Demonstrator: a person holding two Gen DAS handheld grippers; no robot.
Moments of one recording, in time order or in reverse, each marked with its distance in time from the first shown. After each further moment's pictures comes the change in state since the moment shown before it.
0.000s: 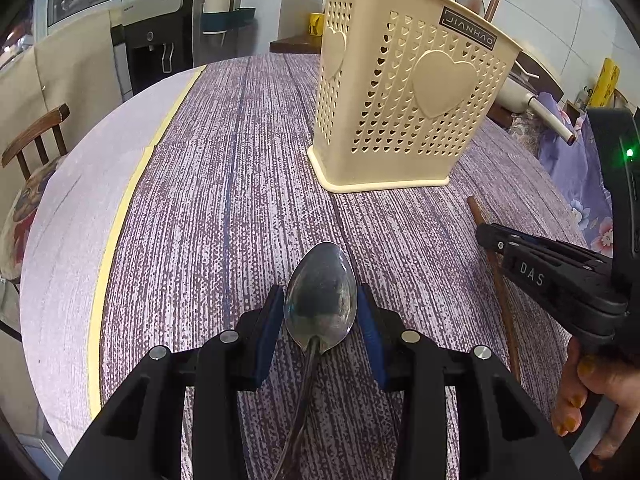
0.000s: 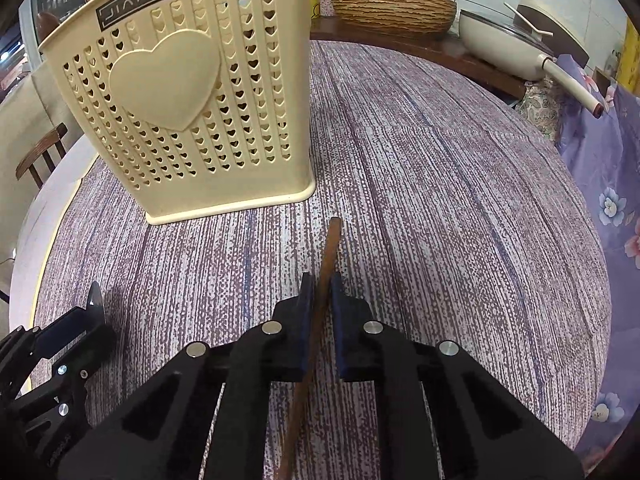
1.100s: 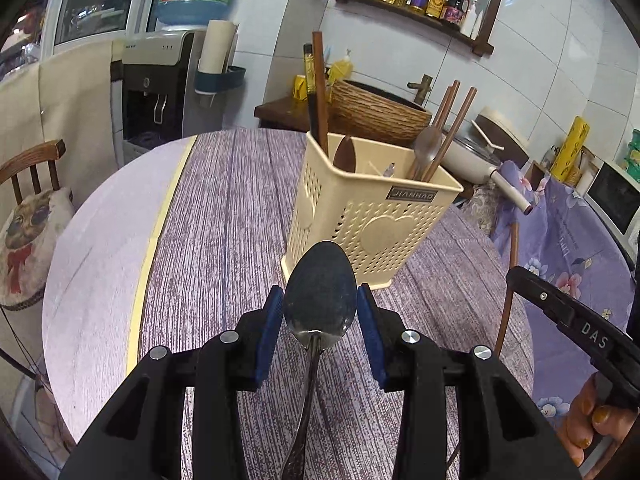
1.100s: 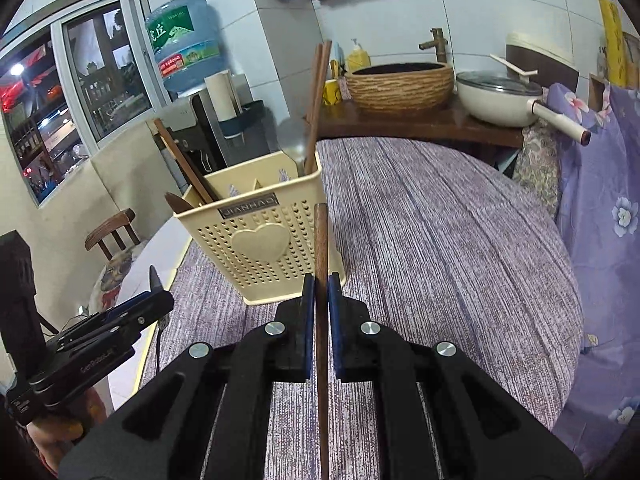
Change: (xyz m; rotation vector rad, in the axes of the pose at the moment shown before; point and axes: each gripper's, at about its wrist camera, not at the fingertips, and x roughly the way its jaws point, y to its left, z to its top) left arm -0.069 0.002 0.055 -0.051 -0.192 -0.131; right arm -0.137 -0.031 0.025 0.087 -0.261 0.204
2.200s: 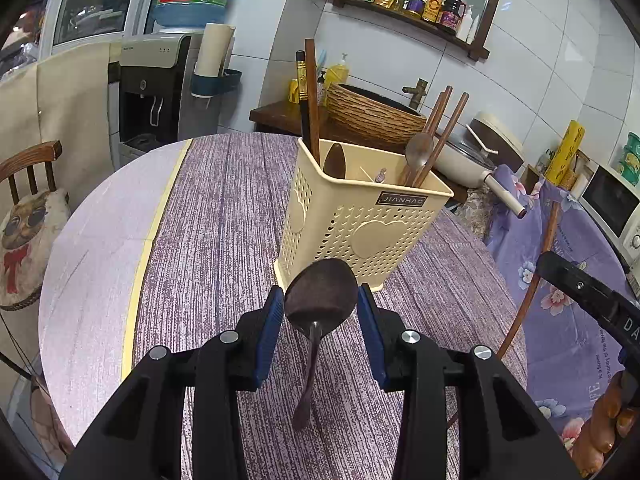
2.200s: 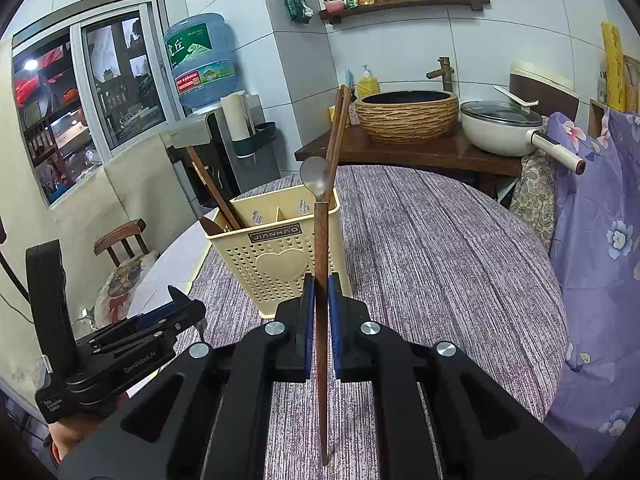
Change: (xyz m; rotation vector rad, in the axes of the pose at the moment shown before) left arm -0.002 0.002 0.000 -0.005 -0.008 -0.024; right arm -0.037 0.013 0.008 -0.038 -0.070 0.010
